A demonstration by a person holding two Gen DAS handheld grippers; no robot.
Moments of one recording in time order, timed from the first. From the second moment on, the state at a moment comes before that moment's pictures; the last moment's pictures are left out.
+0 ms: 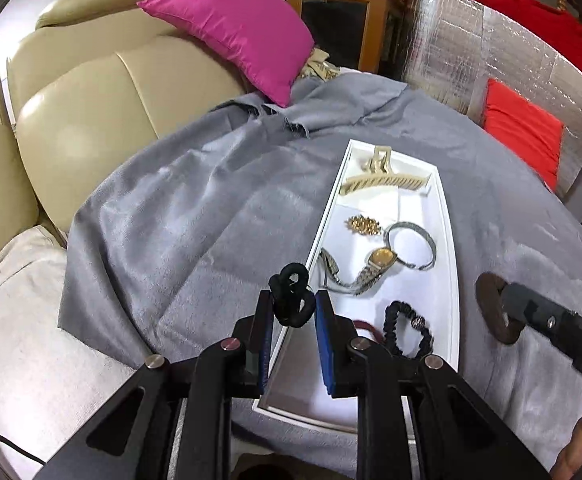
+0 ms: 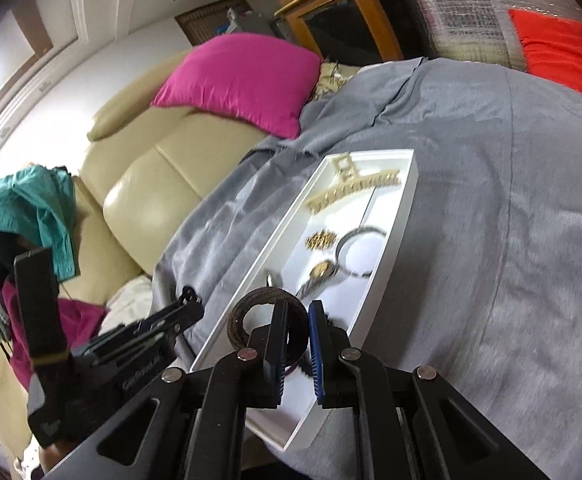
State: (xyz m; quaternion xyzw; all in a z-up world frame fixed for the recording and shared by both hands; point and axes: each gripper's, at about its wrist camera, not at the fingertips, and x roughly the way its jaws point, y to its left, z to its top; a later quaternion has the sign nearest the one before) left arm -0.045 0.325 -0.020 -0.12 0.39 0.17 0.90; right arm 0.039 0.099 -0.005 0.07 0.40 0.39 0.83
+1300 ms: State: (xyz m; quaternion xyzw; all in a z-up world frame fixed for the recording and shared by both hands) left arm -0.028 0.321 -0.059 -0.13 0.49 0.13 0.85; right arm 0.118 0.211 -0.043 -0.01 0.47 0.35 0.81
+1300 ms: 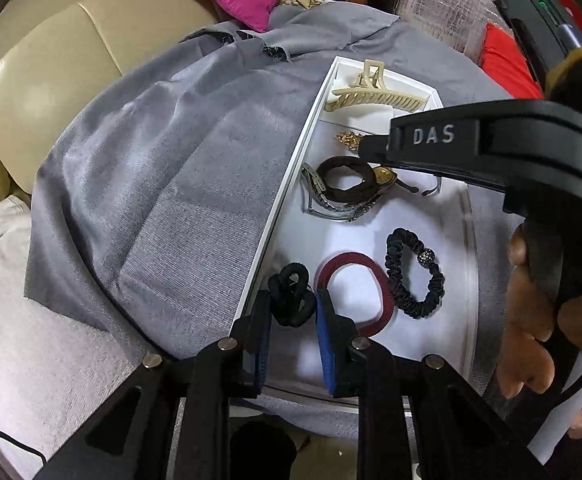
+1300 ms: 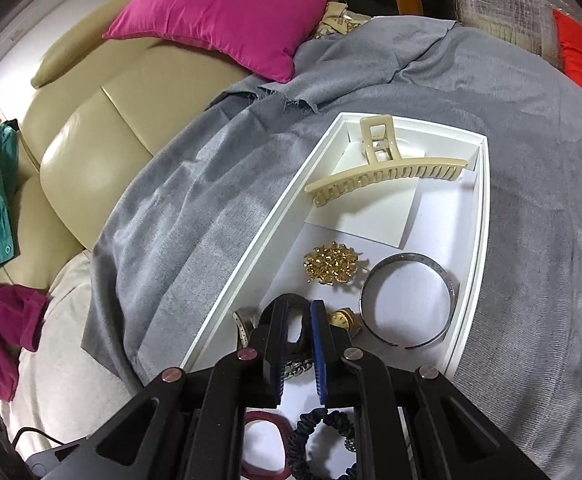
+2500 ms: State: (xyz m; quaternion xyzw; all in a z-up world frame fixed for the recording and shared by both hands) left arm -0.122 0.281 0.064 -0.02 0.32 0.24 0.92; right arm -0.033 0.048 0.069 0.04 0.37 0.34 0.86
